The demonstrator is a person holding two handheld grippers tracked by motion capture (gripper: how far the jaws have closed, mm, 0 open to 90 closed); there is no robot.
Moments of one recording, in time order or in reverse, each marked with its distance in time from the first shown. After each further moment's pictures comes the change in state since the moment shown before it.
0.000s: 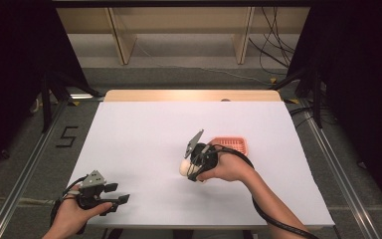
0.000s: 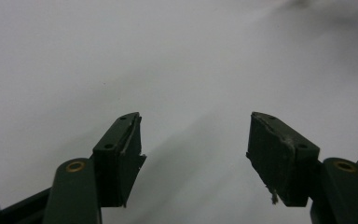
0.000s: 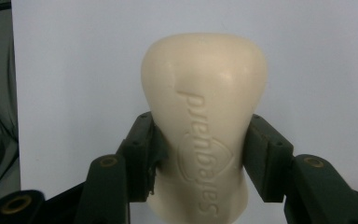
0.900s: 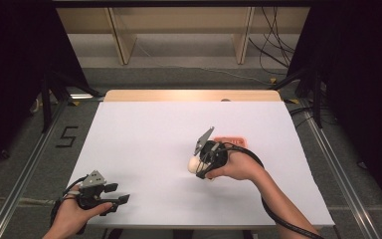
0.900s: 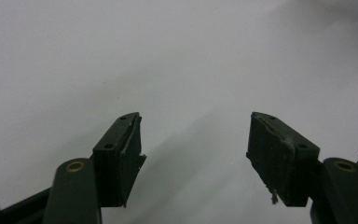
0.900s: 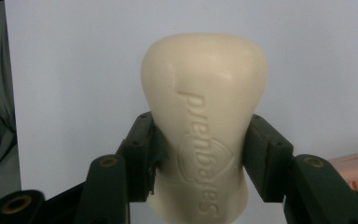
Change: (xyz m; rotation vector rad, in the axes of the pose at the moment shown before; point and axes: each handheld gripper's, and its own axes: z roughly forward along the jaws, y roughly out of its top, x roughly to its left) left arm 0.000 0.000 0.000 -0.003 -0.006 -0.004; right arm -0.008 -0.017 -0.017 -0.015 -0.027 -0.011
